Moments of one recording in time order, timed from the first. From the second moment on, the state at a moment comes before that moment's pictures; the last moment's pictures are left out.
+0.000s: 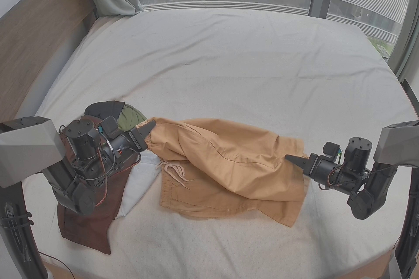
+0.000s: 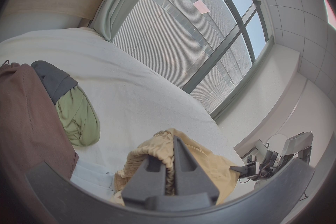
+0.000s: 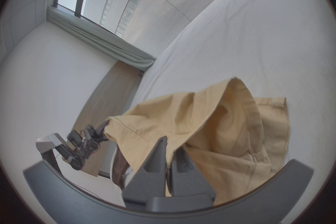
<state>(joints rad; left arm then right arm) -0.24 2.16 -0.66 -1.52 -0.30 -0.54 0.22 2.22 -0.48 -1.54 0.49 0.68</state>
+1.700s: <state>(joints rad) -0.11 1.96 -0.57 -1.52 -0.62 -0.49 0.17 1.93 -0.52 -1.54 0.53 0.76</state>
